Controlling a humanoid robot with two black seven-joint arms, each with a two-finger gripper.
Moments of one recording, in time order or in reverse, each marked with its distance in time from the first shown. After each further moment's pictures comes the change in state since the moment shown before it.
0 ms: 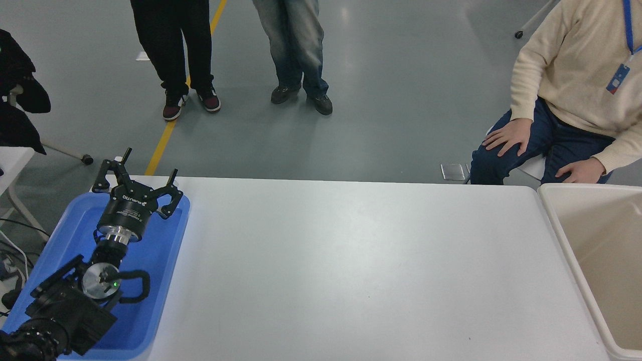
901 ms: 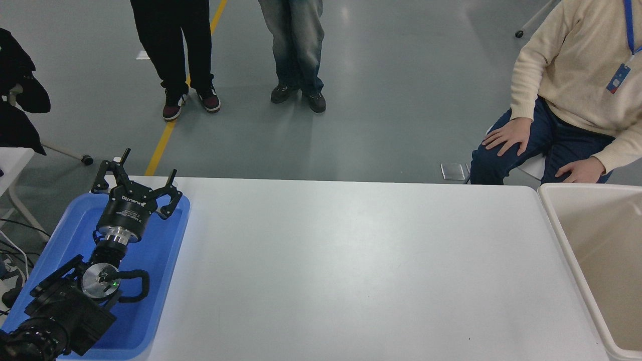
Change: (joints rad) left arm 0.001 0.001 0.000 0.000 -0.001 0.000 -0.002; right arm -0.948 0.222 0.672 -0.730 0.113 -0.530 -0.006
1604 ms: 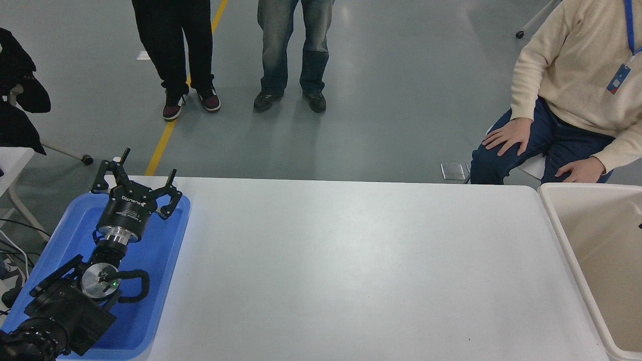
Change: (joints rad) left arm 0.000 0.000 0.000 0.000 0.000 0.000 0.000; right arm -0.154 0.133 0.096 -0.175 0.002 -0.172 0.001
